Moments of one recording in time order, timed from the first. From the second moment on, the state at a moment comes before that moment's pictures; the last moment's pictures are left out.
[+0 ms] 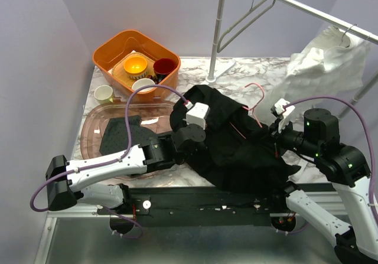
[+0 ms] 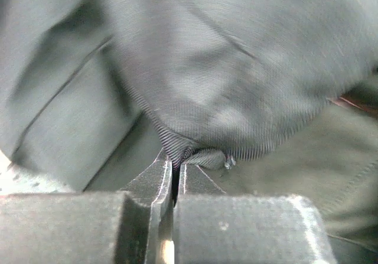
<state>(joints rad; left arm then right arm) -1.23 1.22 1.04 -0.30 -0.60 -0.53 0.43 0.71 1.19 -1.06 -0.36 -0.12</state>
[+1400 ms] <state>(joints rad) -1.00 0.80 1.08 -0.45 -0.41 -0.34 0.16 0.75 1.61 -1.21 -0.24 0.46</state>
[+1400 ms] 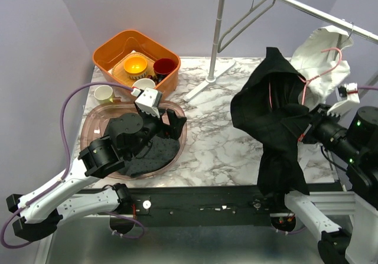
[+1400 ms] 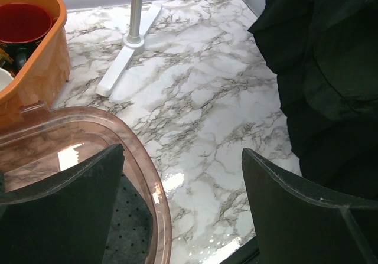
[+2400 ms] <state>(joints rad) -1.00 0.78 0.96 -0.35 -0.40 -0.34 0.16 1.20 1.77 -1.00 0.11 0.45</state>
